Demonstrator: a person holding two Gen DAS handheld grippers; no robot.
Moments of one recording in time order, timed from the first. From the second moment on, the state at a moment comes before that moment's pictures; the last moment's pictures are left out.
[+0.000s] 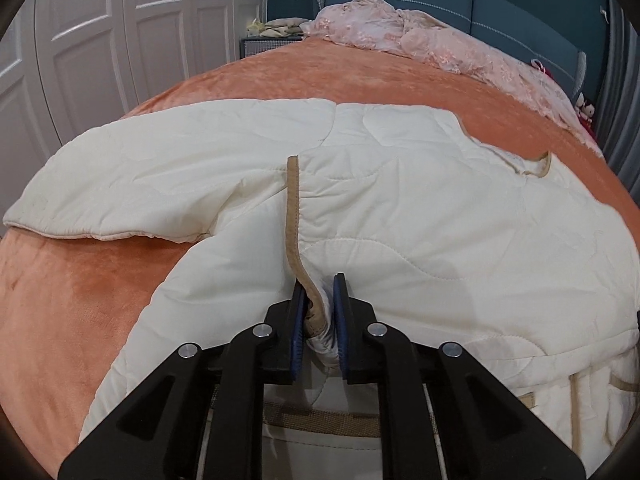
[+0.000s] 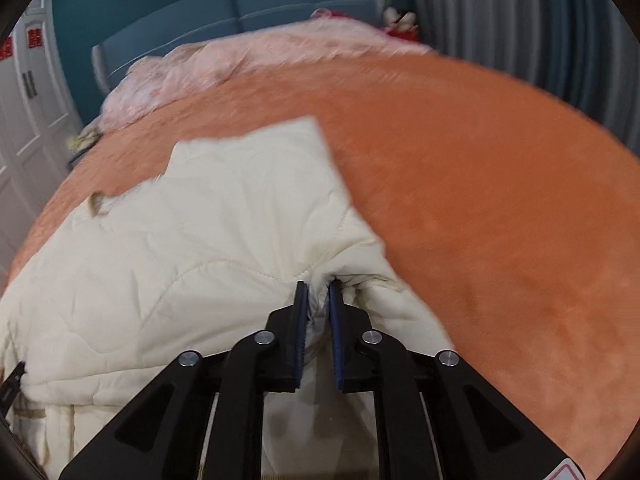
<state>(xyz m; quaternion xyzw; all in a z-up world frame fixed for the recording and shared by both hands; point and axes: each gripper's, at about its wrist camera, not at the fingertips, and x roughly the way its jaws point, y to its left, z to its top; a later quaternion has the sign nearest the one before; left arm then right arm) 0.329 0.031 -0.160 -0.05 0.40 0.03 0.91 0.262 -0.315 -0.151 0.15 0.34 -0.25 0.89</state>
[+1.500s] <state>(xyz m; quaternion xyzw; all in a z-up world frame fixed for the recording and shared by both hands) 0.331 0.021 0.062 -0.08 0.26 -0.13 0.95 0.167 -0.149 -0.105 0.03 0.31 -0.06 0.95</state>
